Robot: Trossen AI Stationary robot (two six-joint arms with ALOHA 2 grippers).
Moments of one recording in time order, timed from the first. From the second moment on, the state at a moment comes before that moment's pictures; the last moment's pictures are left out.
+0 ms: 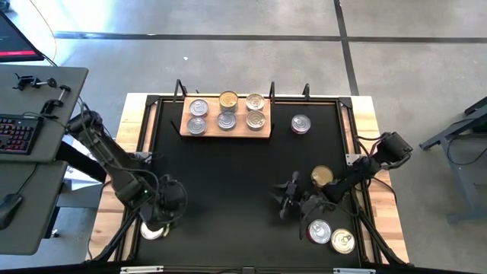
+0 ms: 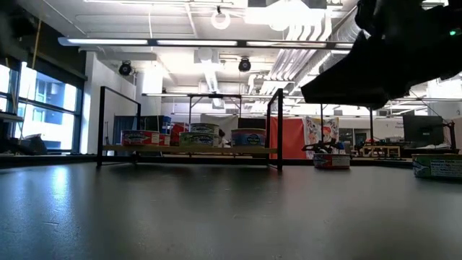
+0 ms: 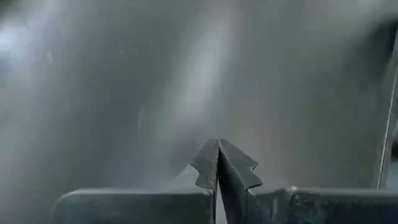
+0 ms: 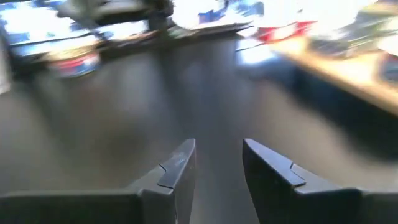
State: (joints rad) left arm -0.85 1.28 0.93 -0.90 -0.43 -1.11; right arm 0.63 1.68 0.56 0.68 0.88 0.44
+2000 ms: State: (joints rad) left arm -0.82 1.28 0.47 0.13 -1.07 -0.68; right arm 0.50 1.64 0.90 -0.18 0.46 0.99
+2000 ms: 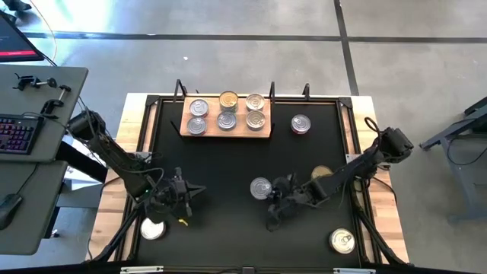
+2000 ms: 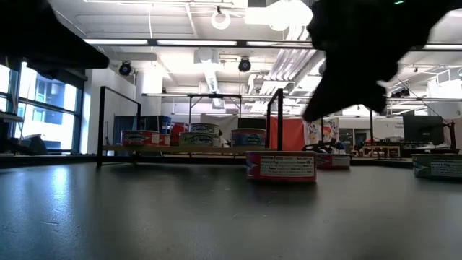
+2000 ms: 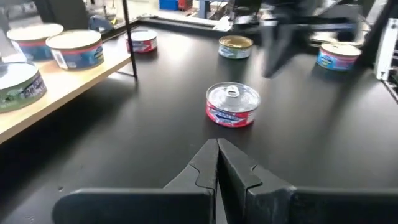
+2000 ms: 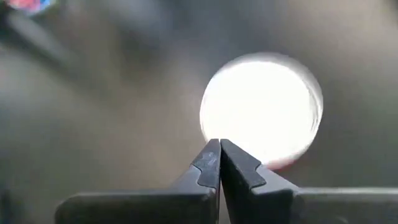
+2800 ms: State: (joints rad) left arm -0.50 1.50 0.52 0.43 -0.59 -0.20; right arm 0.23 1.90 0.90 0.24 0.38 0.72
